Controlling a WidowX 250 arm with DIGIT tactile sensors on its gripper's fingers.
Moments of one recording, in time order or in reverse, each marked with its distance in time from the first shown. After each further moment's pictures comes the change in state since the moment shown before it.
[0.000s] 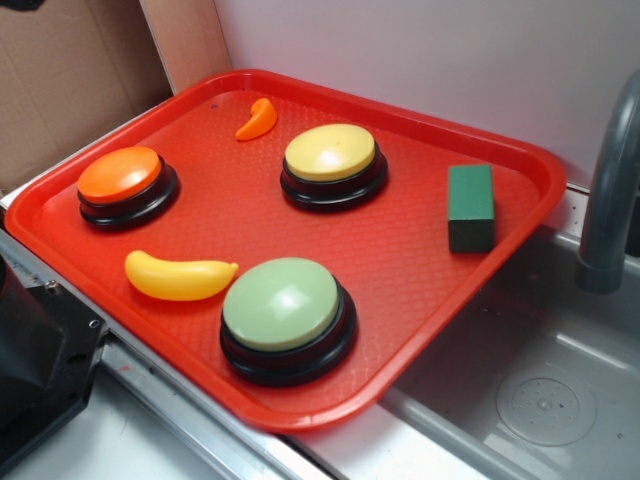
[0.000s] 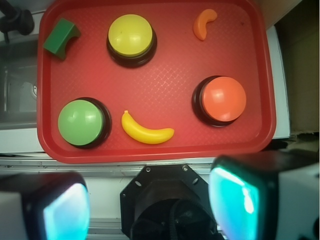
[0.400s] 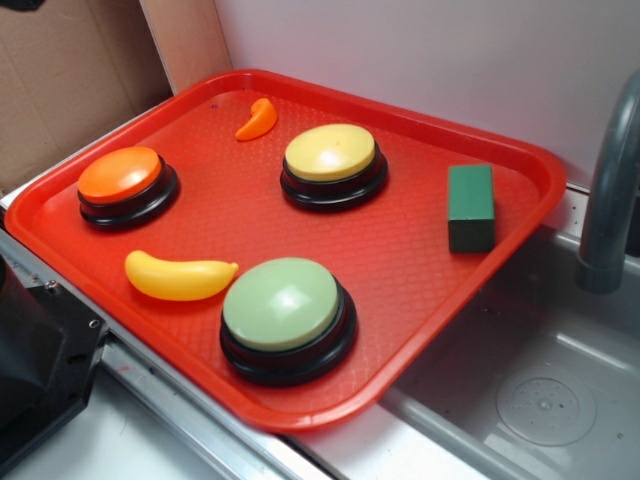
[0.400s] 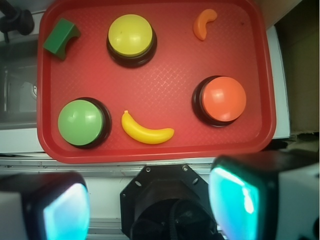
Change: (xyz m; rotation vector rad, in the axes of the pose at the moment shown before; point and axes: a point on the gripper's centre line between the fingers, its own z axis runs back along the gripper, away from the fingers) arm -0.002 0.001 -0.003 0.008 0.010 0.003
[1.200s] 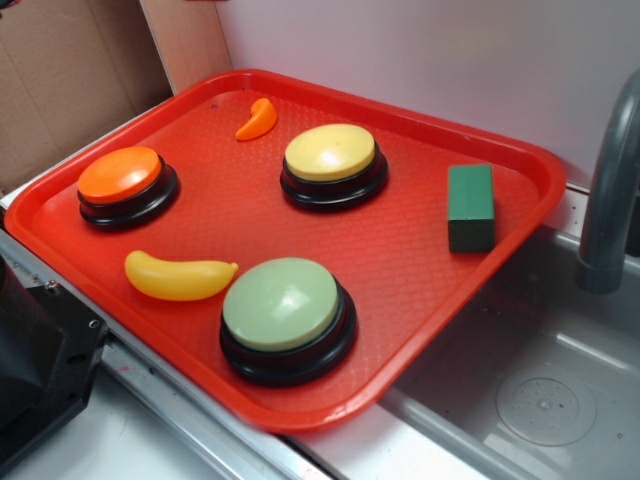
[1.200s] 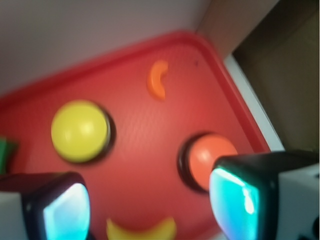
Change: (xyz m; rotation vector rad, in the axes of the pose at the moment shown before) arm 0.121 0.035 -0.055 0.137 -0.217 0.424
